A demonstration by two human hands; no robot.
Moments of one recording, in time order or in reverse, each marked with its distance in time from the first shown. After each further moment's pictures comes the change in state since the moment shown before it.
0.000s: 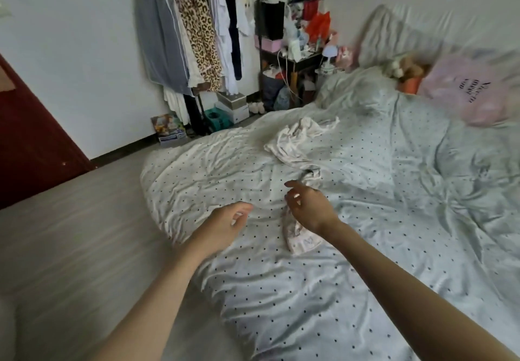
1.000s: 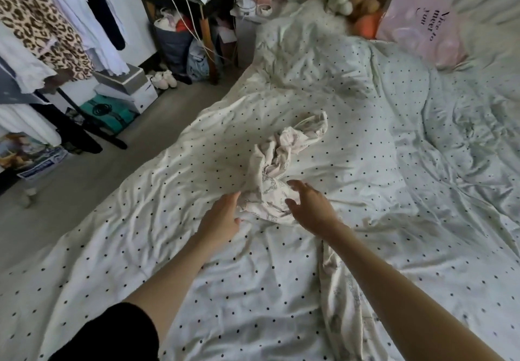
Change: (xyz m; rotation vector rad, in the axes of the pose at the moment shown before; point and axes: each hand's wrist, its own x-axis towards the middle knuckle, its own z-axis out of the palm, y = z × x) left_hand 0.521 -0.140 -0.005 0.357 -0.361 0.087; right_hand 0.409 0.124 0.032 -0.052 0.082 0.506
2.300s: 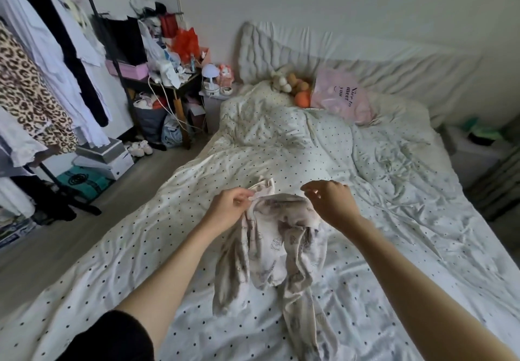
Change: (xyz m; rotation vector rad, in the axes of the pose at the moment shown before) left_hand -0.070 0.129 -0.092 -0.461 0.122 0.353; right_hand -0.115 0.007 -0.143 -0.182 0.419 -0.004
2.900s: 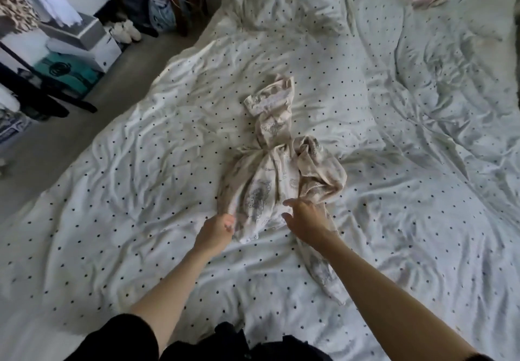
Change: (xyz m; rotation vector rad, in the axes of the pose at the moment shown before) left_hand -0.103 -0.185 0.099 0.167 -0.250 -0.569; right_hand -0.088 0.015 0.206 0.075 -0.600 0.192
